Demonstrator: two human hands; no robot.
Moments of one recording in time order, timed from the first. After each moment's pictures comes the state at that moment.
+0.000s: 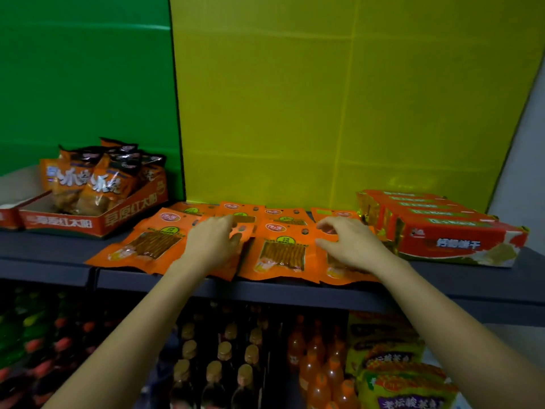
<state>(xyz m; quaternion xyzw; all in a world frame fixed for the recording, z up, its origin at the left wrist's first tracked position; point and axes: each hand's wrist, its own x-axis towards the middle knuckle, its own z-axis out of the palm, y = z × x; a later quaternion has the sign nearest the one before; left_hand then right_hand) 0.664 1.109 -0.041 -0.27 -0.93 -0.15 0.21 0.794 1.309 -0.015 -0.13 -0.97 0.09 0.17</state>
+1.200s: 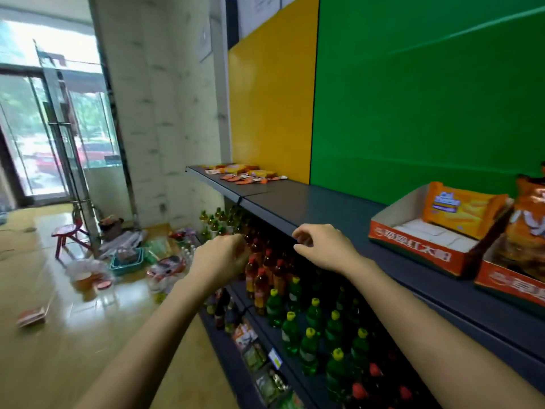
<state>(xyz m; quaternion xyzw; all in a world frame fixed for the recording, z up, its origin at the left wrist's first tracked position) 0.543 0.444 -0.059 0.11 -0.96 -0.04 0.24 0.455 0.635 -0.028 0.33 -0.92 0.21 0.06</state>
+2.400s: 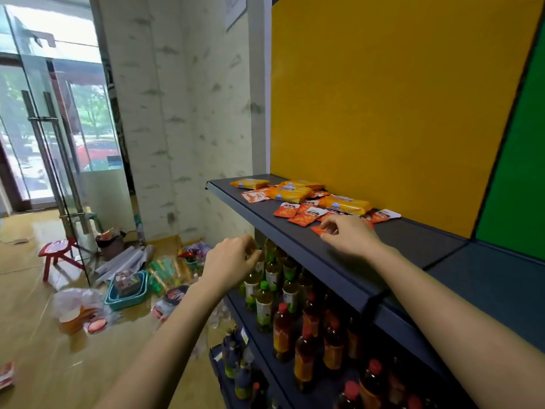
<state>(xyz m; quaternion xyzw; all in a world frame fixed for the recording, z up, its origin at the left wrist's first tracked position) 0.160 -0.008 -0.063 0.13 -0.96 -0.10 0.24 0.033 0.184 -0.026 0.29 -0.93 0.21 0.06</state>
